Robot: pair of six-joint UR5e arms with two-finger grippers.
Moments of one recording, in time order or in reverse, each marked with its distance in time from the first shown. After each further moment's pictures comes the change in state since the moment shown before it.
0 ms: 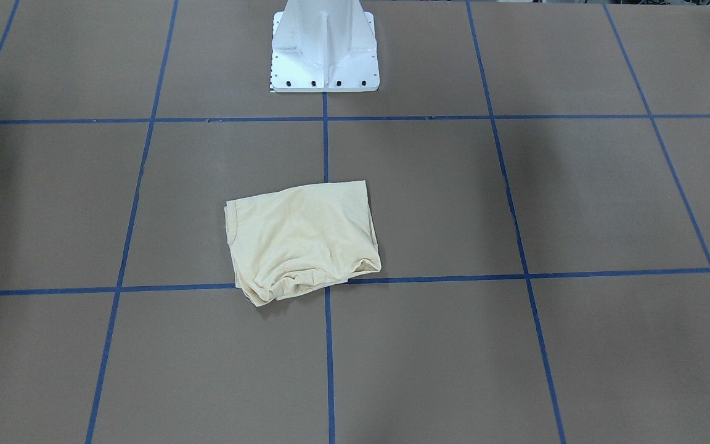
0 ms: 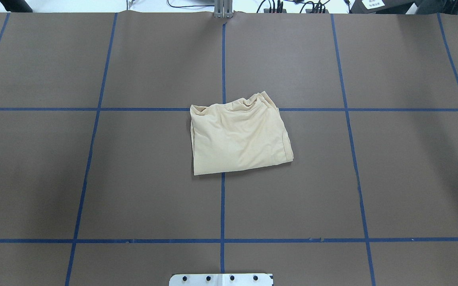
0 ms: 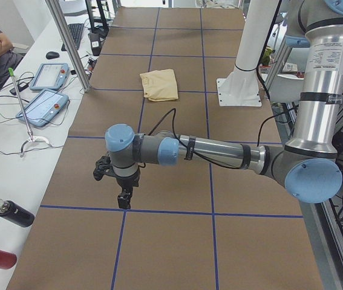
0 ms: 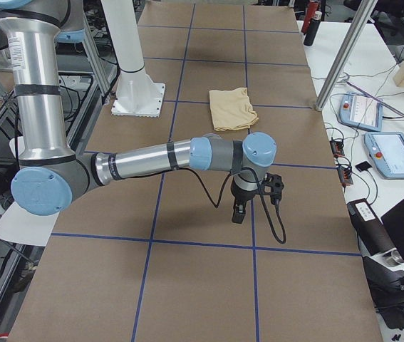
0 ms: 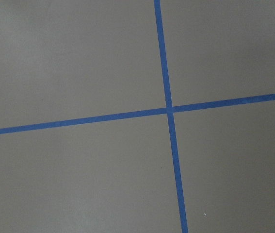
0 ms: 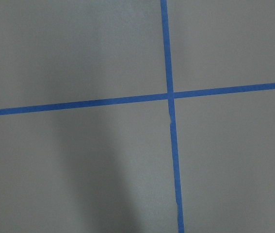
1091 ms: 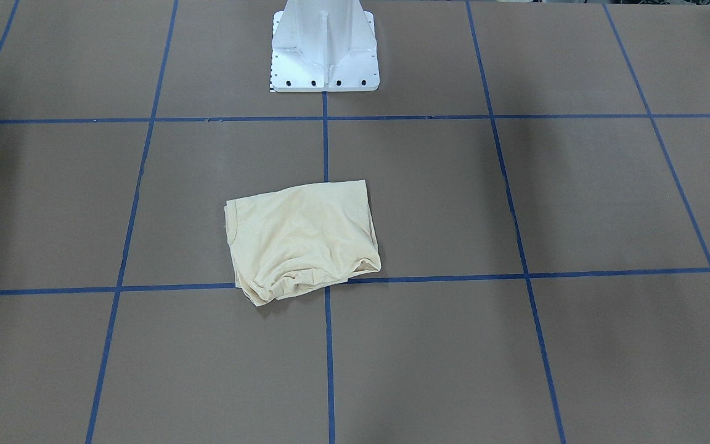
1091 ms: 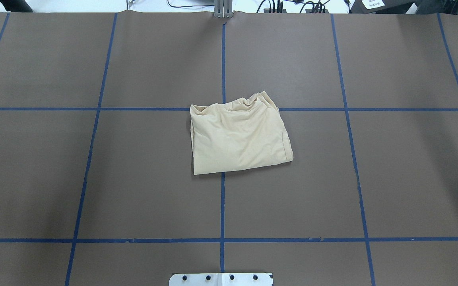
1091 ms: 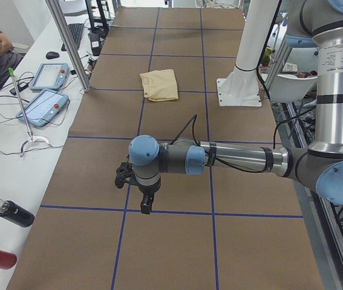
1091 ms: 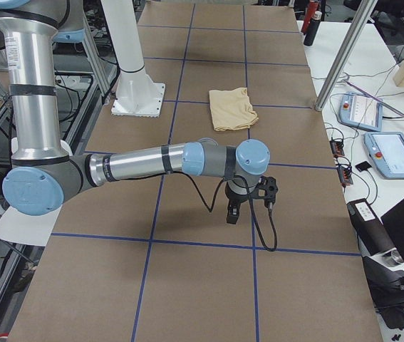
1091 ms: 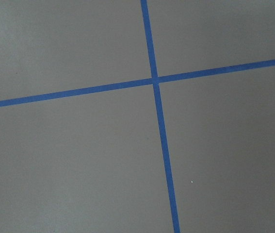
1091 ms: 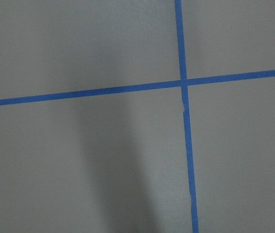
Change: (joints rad) left arm -0.031 0.193 -0.170 -0.002 -0.096 -0.016; right arm 0.008 -0.037 0.010 0.017 0.064 -0.006
